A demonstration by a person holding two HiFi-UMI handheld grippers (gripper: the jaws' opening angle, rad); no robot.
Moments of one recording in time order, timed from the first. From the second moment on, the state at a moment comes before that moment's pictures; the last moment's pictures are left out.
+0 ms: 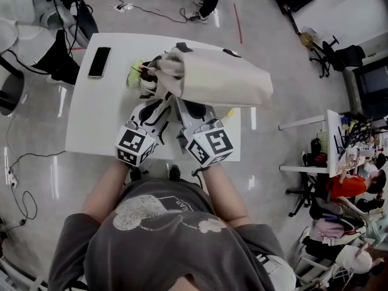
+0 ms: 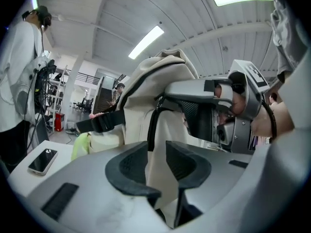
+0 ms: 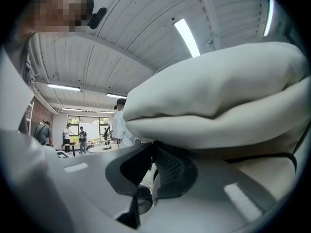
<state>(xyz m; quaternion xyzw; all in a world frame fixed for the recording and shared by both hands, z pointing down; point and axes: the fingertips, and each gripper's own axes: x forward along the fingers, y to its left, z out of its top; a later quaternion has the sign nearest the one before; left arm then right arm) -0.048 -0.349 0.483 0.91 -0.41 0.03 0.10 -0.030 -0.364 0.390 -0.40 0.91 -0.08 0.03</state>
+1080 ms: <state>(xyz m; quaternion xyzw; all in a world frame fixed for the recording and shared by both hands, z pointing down) -0.037 -0.352 0.475 0.90 -0.43 0.04 0.10 0.072 -0.363 0.395 -0.46 0.88 -0.09 0.06</state>
